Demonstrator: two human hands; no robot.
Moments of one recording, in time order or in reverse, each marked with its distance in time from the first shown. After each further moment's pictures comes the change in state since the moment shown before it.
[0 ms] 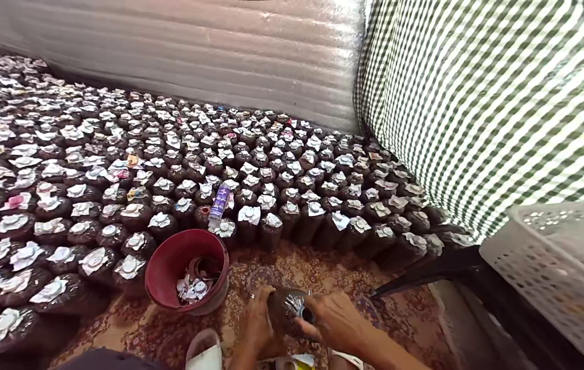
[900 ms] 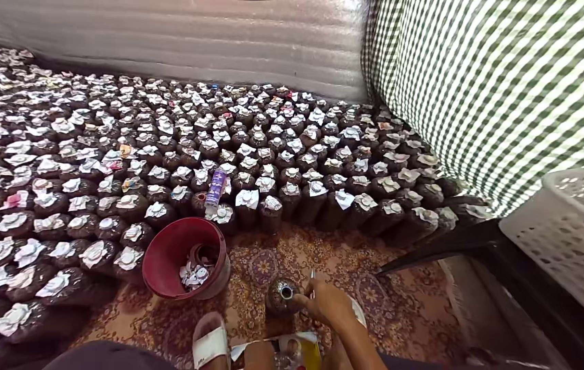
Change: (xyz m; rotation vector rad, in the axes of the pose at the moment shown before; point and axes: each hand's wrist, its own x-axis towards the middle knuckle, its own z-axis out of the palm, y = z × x) left_hand -0.081 0.008 0.044 0.406 -0.950 -0.412; right_hand 0.021 0.006 0.036 0.497 -0.321 0.655
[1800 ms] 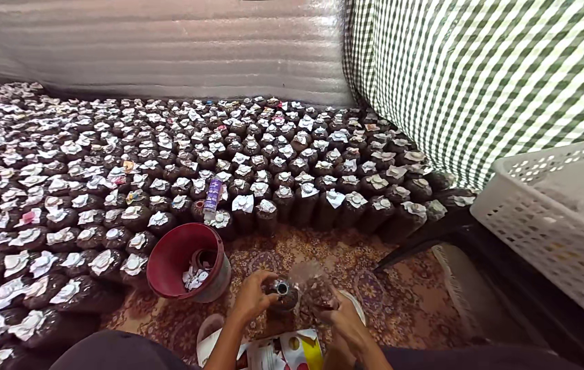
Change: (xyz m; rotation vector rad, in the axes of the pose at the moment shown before) left_hand -0.025 -0.017 -0.133 -0.618 0.520 0.534; right_hand -0.016 0.065 0.062 1.151 0.283 -0.281
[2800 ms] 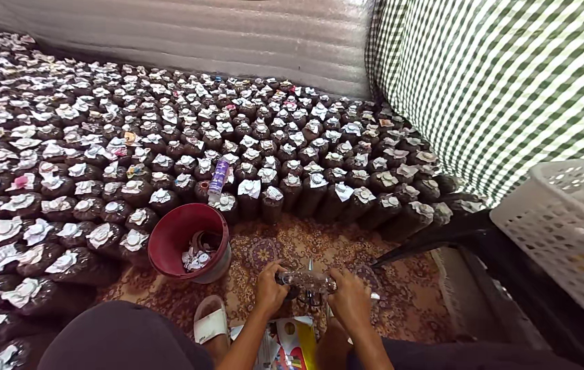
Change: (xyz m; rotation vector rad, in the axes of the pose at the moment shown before) left_hand 0.015 -0.022 0.064 -0.050 0.233 -0.057; right_hand 0.010 -0.035 0.008 -1.198 0.164 -0.015
